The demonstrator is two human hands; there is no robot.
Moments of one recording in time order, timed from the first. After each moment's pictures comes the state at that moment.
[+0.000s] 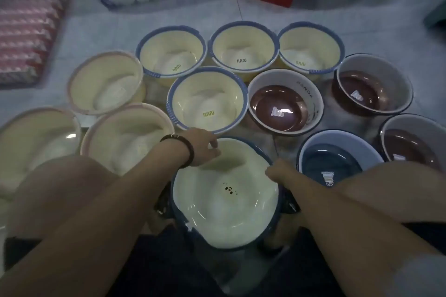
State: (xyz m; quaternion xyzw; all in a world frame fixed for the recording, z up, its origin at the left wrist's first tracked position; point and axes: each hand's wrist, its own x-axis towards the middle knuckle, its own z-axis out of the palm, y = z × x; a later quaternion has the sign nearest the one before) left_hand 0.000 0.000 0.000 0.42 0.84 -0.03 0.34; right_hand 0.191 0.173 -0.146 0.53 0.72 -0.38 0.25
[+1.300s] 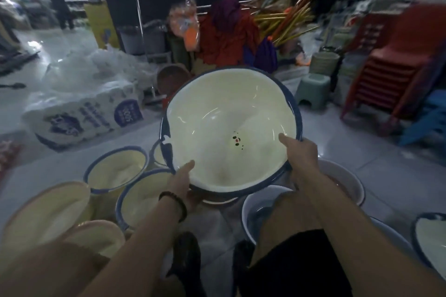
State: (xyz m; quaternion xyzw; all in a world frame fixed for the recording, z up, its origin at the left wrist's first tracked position) left_hand 0.138 0.075 0.107 0.01 0.59 0.66 0.46; right_hand 0.347 0.222 0.165 0.54 0.46 -0.54 -0.44
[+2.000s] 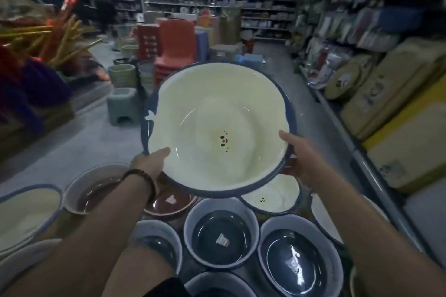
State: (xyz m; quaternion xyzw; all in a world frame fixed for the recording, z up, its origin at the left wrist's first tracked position) left_hand 0.420 0.369 0.134 0.37 0.60 0.42 0.57; right_hand 0.750 0.203 0.216 0.64 0.27 -0.42 -0.58
